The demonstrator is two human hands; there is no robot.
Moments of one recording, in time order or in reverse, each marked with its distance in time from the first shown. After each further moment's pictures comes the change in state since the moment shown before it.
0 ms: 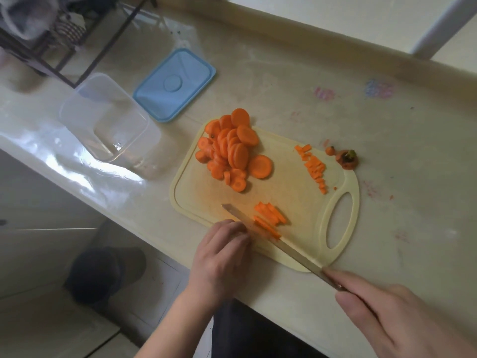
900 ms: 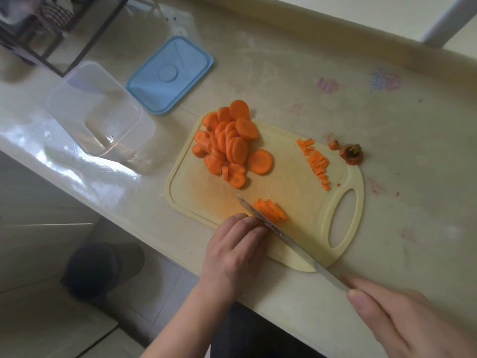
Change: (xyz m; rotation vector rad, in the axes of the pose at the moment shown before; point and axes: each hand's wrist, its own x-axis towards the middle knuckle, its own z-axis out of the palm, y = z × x) left_hand 0.008 0.009 0.020 0.044 -0.049 0.005; right_hand 0.004 0.001 -0.007 0.134 -0.043 -0.068
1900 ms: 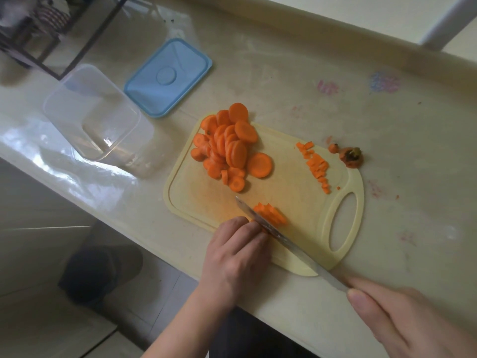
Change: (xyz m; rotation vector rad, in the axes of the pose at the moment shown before) left_hand 0.005 0.000 0.001 0.026 0.040 0.058; right_hand 0.007 -0.007 -0.004 0.005 0.000 -0.012
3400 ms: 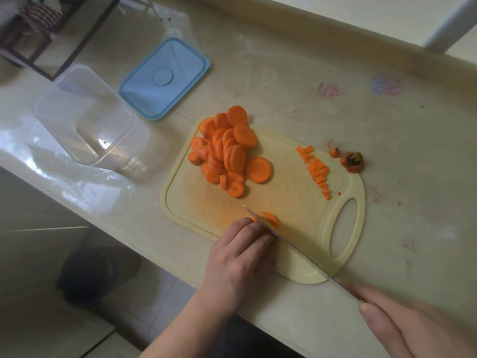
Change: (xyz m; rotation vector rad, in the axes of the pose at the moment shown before) left_hand 0.007 0.000 0.002 -0.084 -0.076 -0.033; right_hand -0.006 0.032 0.012 -0.091 0.136 0.153
